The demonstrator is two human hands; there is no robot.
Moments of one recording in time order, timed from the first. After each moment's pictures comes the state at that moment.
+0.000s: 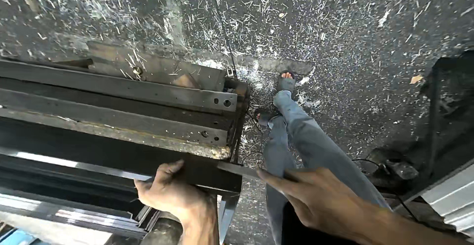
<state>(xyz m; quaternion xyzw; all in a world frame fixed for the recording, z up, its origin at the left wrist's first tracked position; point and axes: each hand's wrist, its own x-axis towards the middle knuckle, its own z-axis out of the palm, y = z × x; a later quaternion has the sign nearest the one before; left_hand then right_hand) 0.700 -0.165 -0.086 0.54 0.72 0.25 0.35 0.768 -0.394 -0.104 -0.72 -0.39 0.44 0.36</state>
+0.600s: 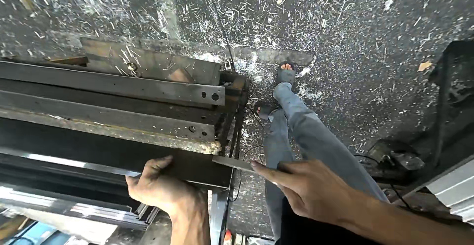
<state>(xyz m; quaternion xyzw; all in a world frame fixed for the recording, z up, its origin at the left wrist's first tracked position) 0.694 -0.164 -0.088 0.55 0.71 0.25 0.36 0.760 -0.404 -0.115 -0.72 -0.37 0.43 0.40</state>
